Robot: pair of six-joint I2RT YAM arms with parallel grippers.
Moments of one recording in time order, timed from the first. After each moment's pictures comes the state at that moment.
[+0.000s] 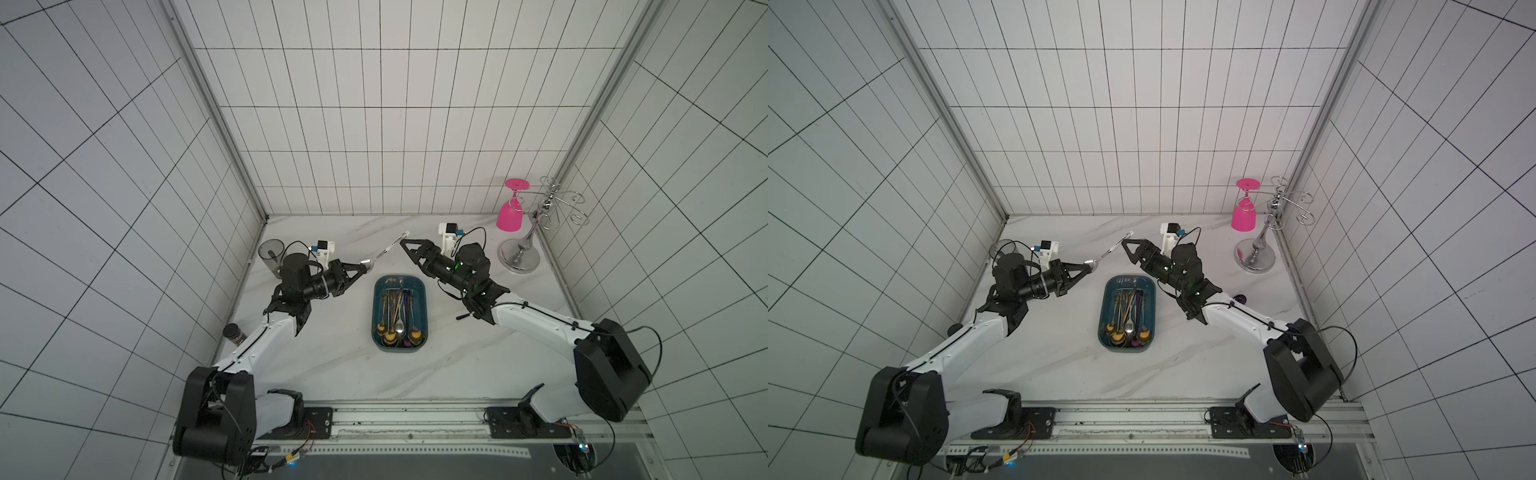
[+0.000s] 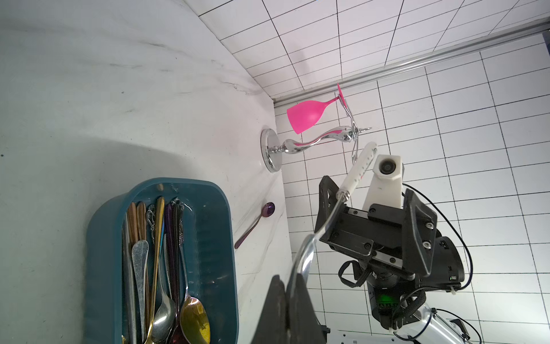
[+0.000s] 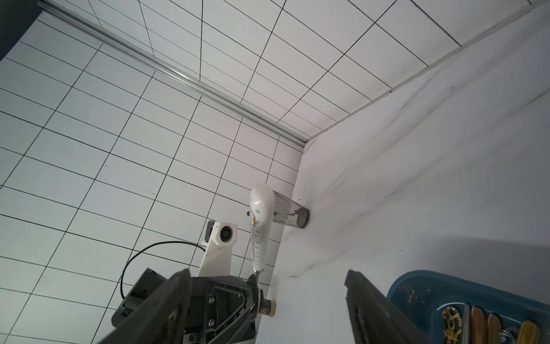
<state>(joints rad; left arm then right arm) -0.13 1.23 0.66 0.33 0.87 -1.10 0.72 1.50 0.91 0.55 -0.25 1.09</state>
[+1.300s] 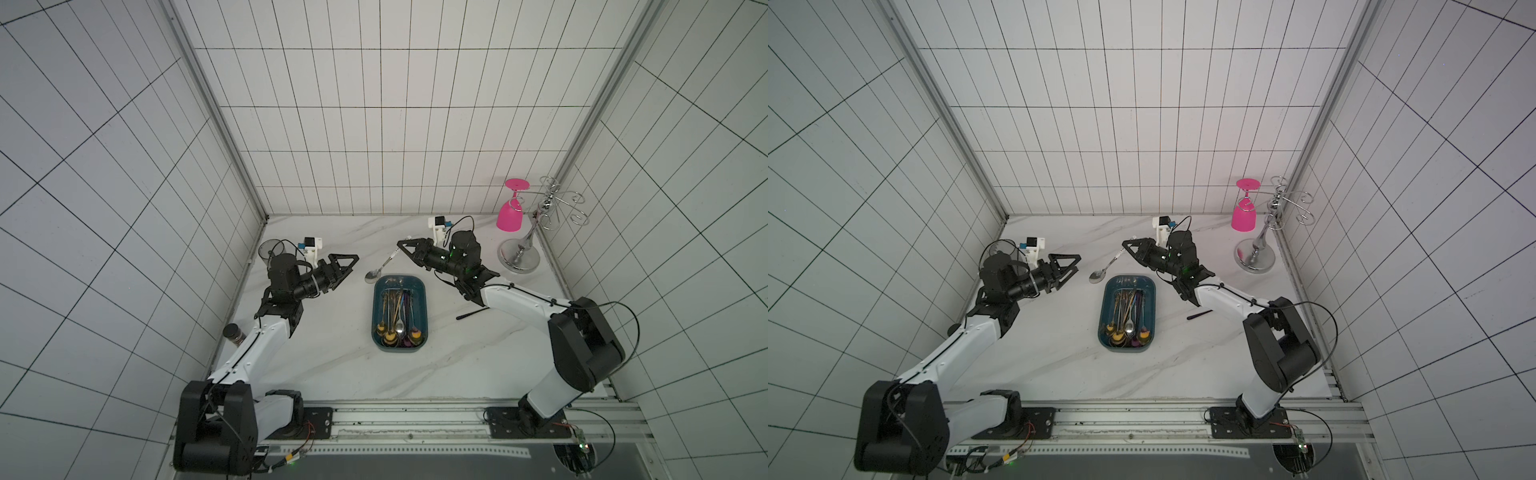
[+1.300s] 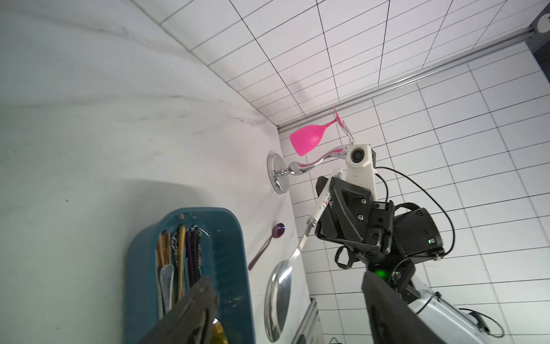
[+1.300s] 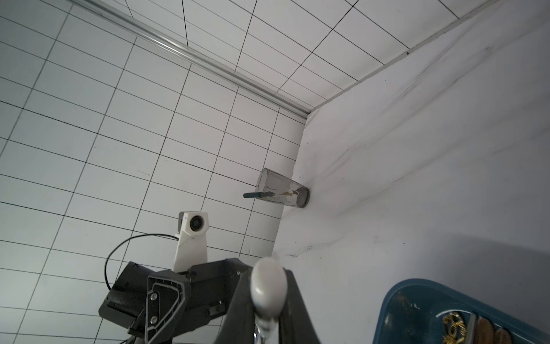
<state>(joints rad) -0.03 1.17 0.66 0.28 0.86 -0.98 0.64 1.63 1.04 0.45 -0.51 1.03</state>
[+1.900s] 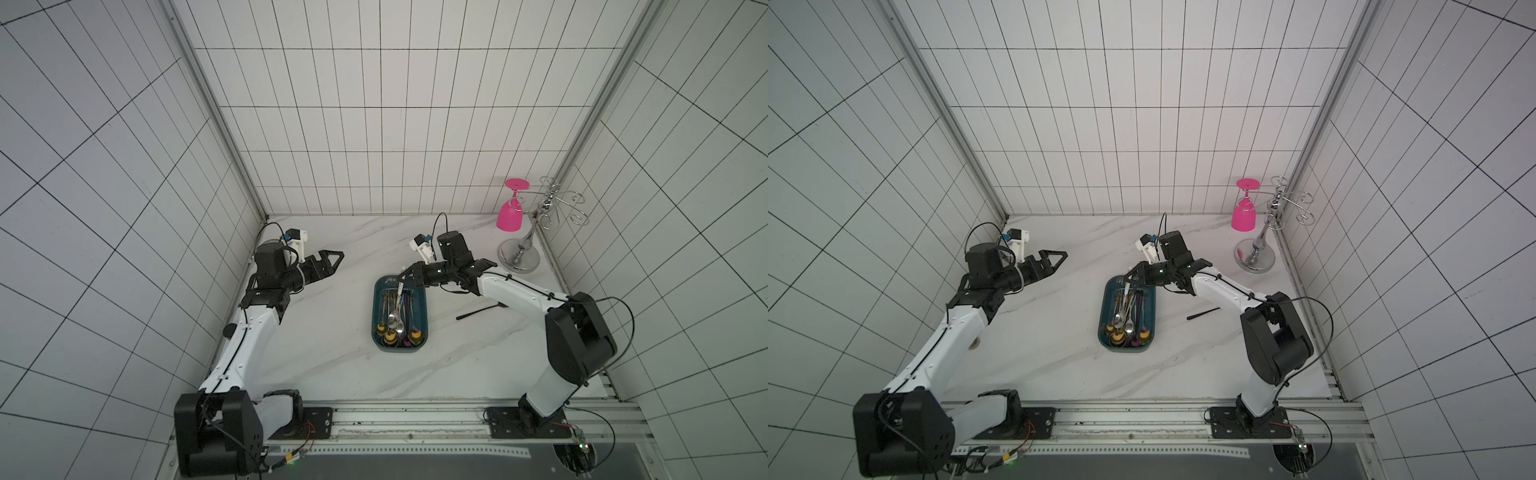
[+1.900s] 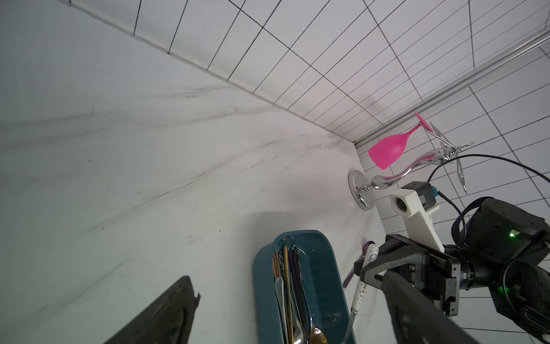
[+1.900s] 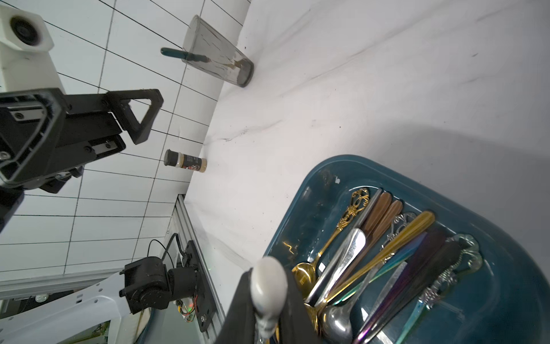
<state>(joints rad) 0.07 1.17 0.84 -0.17 0.67 -0.48 0.64 1.72 1.18 -0.18 -0.70 0.49</state>
